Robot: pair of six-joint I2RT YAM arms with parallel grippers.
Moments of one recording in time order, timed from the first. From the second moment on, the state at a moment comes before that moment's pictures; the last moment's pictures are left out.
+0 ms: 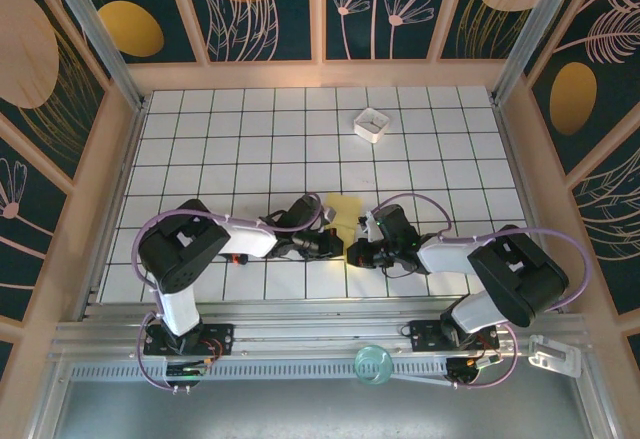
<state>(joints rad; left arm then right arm) -0.86 1.84 0.80 0.18 0.46 -0.95 0.66 1.45 0.39 0.16 -0.50 0.68</state>
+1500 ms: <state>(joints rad) -0.74 1.89 0.88 0.09 0.51 -0.83 0.65 1.47 0.43 0.08 -0.50 0.68</state>
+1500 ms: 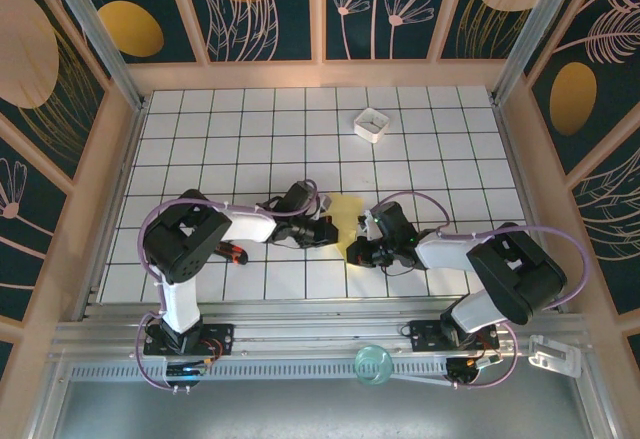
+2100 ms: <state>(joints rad) -0.62 1.92 0.95 0.06 0.51 -0.74 0.65 1.47 0.43 0.07 -0.49 0.68</state>
